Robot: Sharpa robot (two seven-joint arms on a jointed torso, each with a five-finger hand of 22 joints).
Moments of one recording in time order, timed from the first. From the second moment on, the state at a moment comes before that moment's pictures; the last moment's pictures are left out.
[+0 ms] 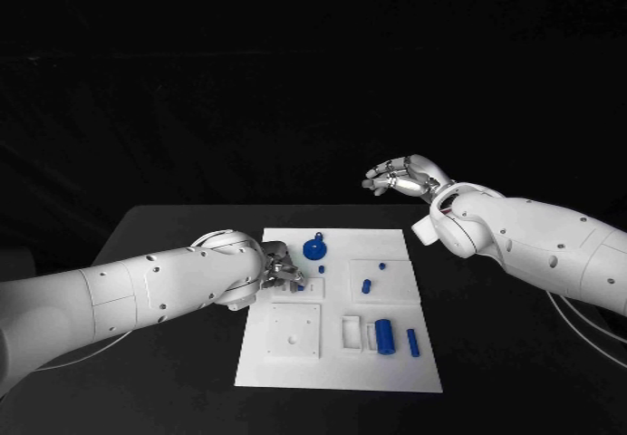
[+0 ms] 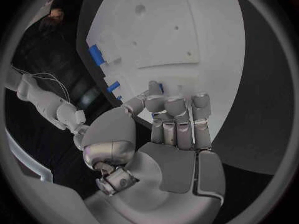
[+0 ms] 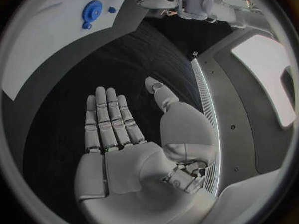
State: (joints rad) left arm 1.33 -0.54 -0.24 1.23 -1.03 -0.03 -0.42; left_hand 0.77 -0.08 0.66 -0.16 0.14 1.22 -0.02 0.35 0.89 1.40 -0.13 1.02 0.73 1.29 -0.21 1.26 0.60 0.06 0.95 -0.14 1.10 1.21; right arm 1.33 -0.61 -0.05 1.06 -0.62 -0.30 0.25; right_hand 0.94 -0.08 0.35 -0.29 0.44 0.75 0.19 0.24 0.45 0.87 0.17 0.47 0.12 0.77 0.16 0.58 0.58 0.17 0.54 0.20 0.30 1.23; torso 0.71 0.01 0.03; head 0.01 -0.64
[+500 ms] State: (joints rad) left arm 1.33 -0.60 -0.23 1.25 -1.00 -0.04 -0.42; left_hand 0.75 -0.23 0.66 0.00 0.06 1.17 0.00 0.31 0.88 1.40 -0.12 1.02 0.70 1.28 -0.21 1.27 0.56 0.06 0.95 -0.14 1.08 1.21; right arm 1.33 -0.61 -0.05 1.06 -0.62 -0.30 0.24; right_hand 0.94 -0.08 0.35 -0.29 0.45 0.75 0.19 0.24 0.45 0.87 0.17 0.47 0.11 0.77 0.16 0.58 0.58 0.17 0.53 0.21 0.29 1.24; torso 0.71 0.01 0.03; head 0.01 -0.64
